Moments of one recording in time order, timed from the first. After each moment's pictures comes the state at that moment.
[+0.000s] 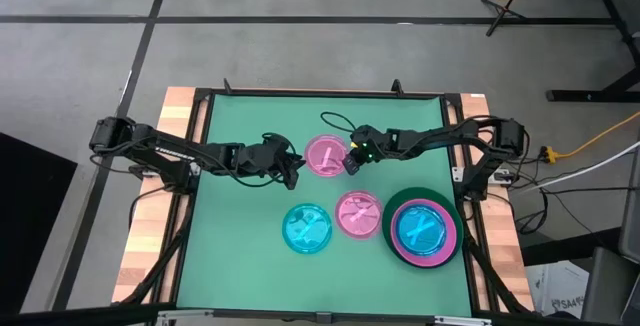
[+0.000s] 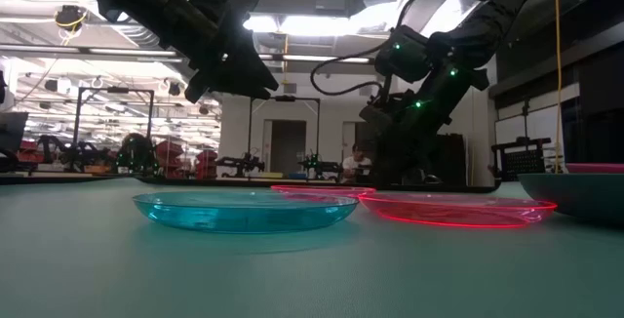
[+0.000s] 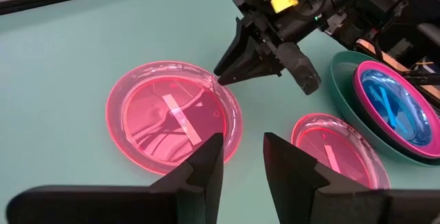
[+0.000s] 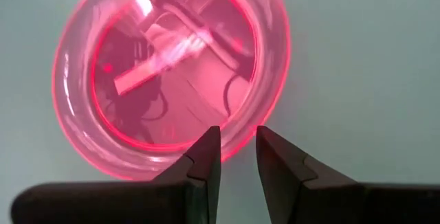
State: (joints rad) left arm -0.01 1.33 0.66 0.14 -0.38 -0.64; right arm -0.25 1.70 0.80 -0.01 0.06 0.52
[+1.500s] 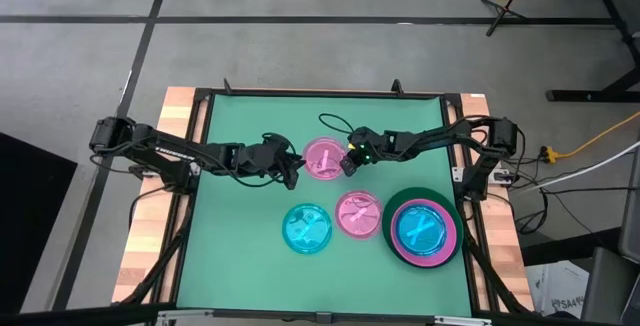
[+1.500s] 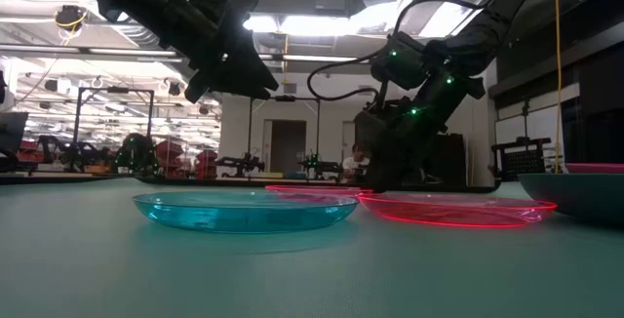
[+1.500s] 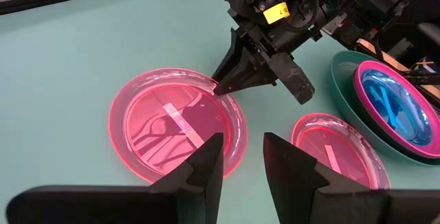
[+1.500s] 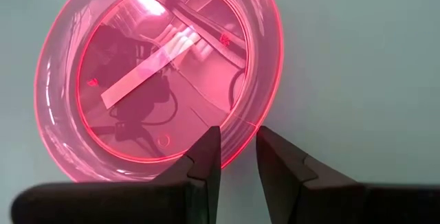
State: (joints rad) left arm -0.01 1.33 0.66 0.14 -0.38 -0.64; right arm -0.26 1.75 0.80 0.06 0.04 0.55
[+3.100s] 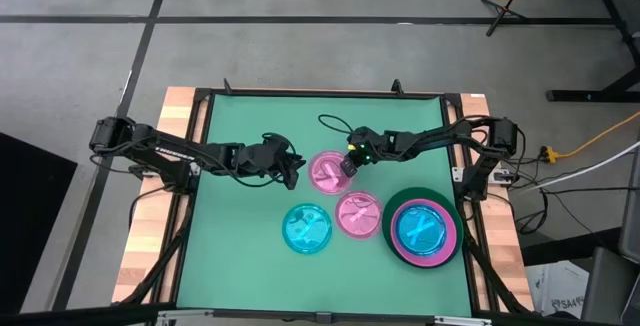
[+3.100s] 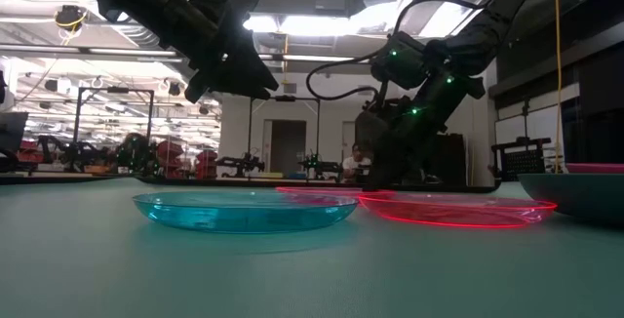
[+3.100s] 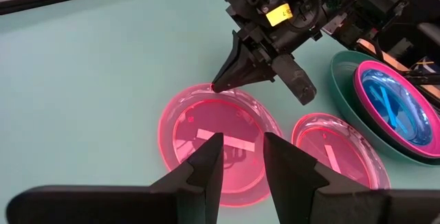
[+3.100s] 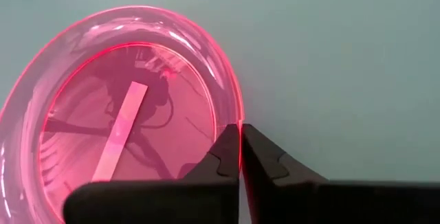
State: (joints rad) left arm -0.01 1.33 0.66 0.14 -0.38 -0.64; right arm -0.26 1.75 0.80 0.06 0.03 0.49
